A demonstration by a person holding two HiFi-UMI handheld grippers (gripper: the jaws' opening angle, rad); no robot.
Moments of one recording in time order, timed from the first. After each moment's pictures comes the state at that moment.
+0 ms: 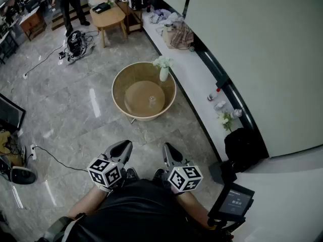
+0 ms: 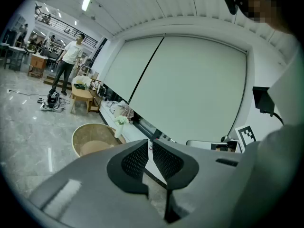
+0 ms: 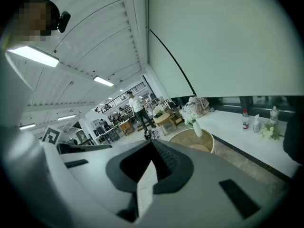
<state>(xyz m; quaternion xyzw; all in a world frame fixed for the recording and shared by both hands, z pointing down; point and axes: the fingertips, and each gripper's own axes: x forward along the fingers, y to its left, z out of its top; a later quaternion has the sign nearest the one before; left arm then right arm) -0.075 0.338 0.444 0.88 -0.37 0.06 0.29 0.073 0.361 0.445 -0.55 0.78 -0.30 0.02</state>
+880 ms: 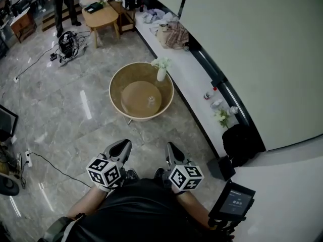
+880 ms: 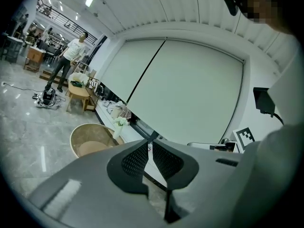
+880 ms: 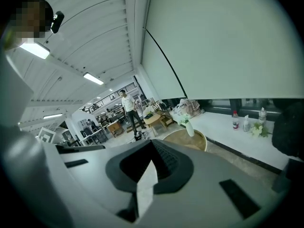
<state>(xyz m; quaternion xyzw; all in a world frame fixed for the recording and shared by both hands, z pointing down) -0.127 0.320 0.447 0.89 -0.34 0.04 0.30 0.036 0.355 0.448 -0.61 0.73 -0.30 0.01</state>
